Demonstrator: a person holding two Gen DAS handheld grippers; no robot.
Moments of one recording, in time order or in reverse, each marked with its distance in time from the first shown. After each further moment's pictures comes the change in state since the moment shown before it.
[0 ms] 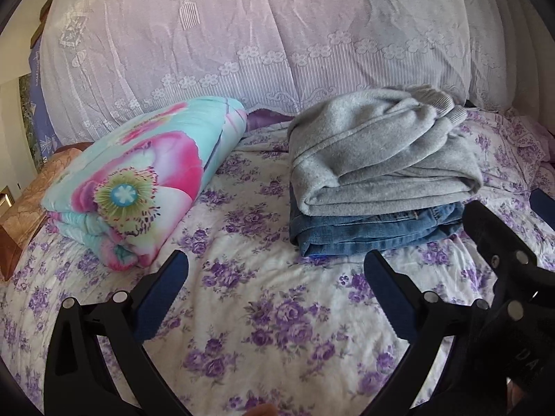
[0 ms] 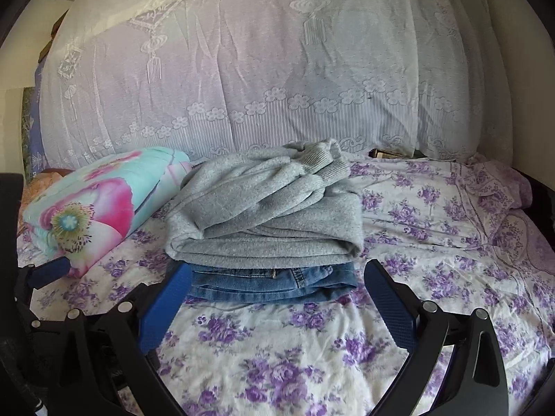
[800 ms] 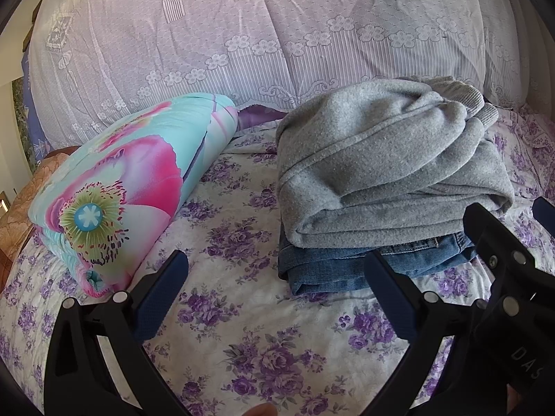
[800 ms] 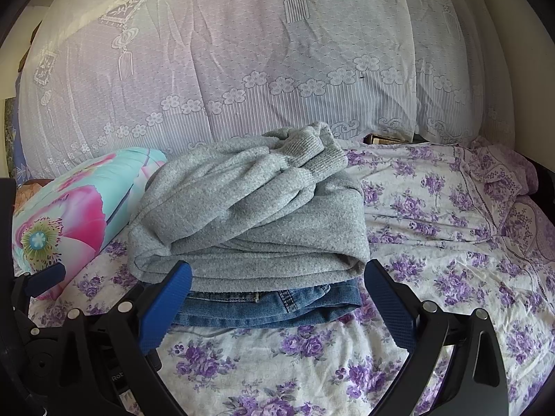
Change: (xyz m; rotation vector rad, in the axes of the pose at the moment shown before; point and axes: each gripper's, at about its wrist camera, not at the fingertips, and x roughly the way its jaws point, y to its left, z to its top) left arm 0.064 -0.015 0.022 0.011 0.024 0.016; right arm 0.068 -0.005 0.008 0.044 0.047 -0.044
